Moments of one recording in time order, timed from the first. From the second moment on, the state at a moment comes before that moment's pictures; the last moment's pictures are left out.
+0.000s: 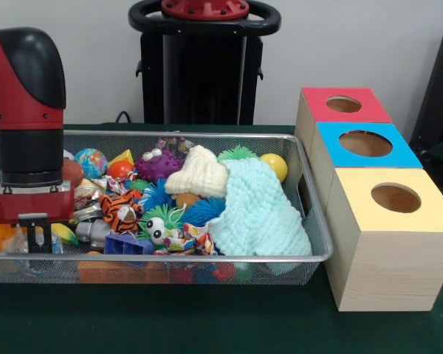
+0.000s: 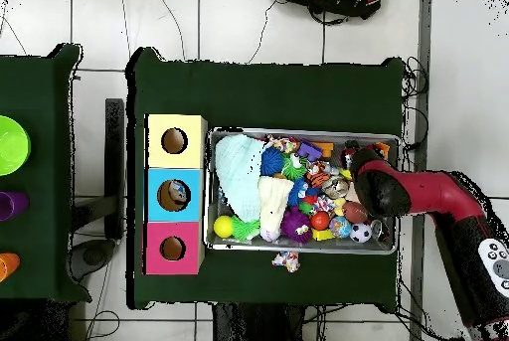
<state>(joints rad) -1.08 -0.34 0.73 1.48 -1.06 0.38 1.59</state>
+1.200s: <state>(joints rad) -1.04 -0.34 0.72 1.48 -1.05 0.47 1.59</state>
